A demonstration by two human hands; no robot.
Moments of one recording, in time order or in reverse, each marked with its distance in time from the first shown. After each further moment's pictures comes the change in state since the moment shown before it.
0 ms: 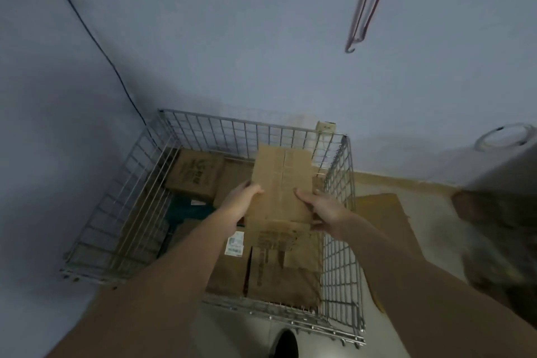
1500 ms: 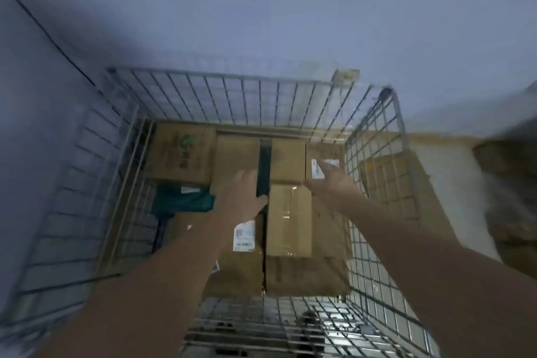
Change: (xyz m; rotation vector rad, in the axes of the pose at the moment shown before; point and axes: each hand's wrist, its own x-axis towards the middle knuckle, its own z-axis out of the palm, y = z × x) left_hand 0.215 -0.080 -0.043 0.974 -0.099 0.221; right_hand 0.193 0.030 0.046 -0.836 0.263 -0.018
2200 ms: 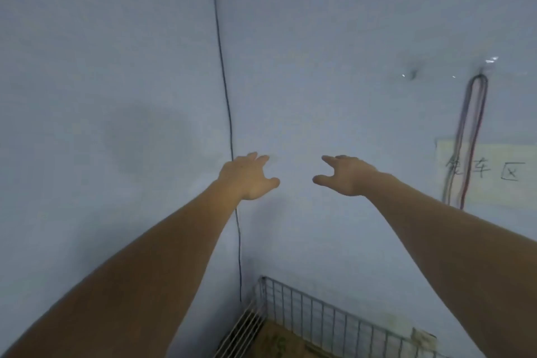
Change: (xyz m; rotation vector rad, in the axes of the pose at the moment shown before) left_hand -0.468 0.156 -0.475 0.373 0.899 -0.081; right_hand -0.399 -0.335 -0.425 -0.457 0.576 -0.772
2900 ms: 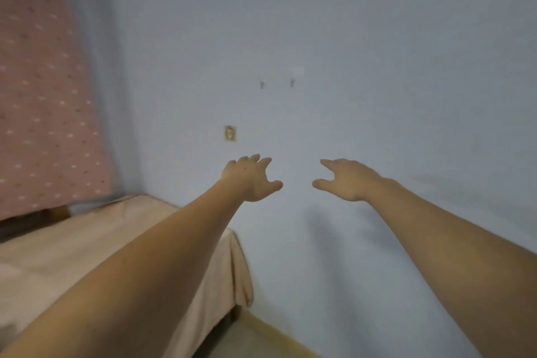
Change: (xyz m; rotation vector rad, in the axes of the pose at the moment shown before) left_hand -0.775 -0.094 -0.185 0.404 0.059 -1.571; right_hand -0.468 -0.550 -0.026 0.210 -0.190 -1.590
